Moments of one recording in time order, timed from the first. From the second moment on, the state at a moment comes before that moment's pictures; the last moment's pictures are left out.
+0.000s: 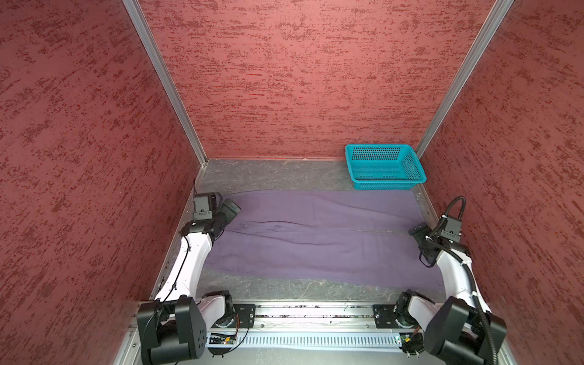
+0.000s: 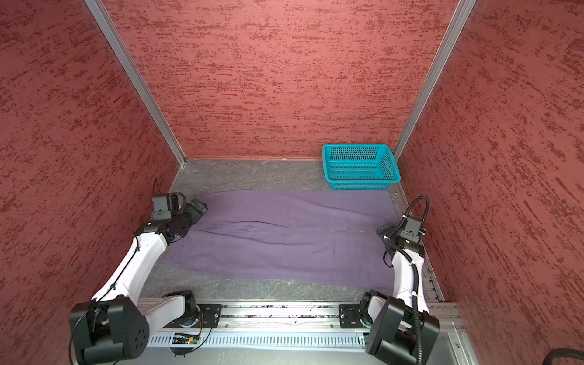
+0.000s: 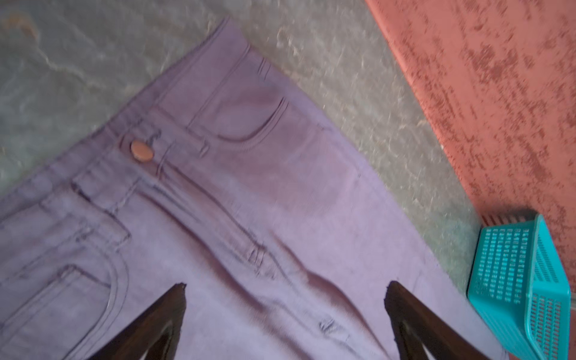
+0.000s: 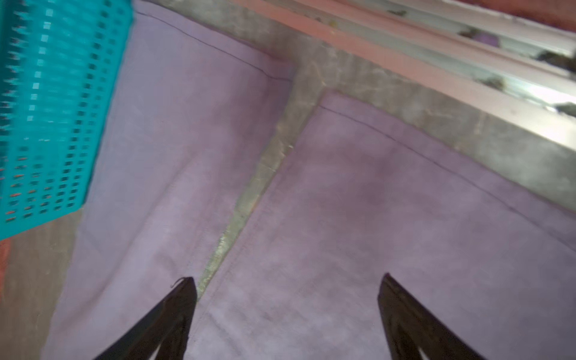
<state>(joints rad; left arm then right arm) 0.14 1.08 0.76 -0.51 0.12 -0.75 -0.49 1.03 0.60 -0.59 -0.07 0.68</state>
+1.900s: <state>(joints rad) 0.22 1.08 0.64 -0.46 0.30 -0.74 -0.94 1.20 0.48 -0.47 0.11 0.84</state>
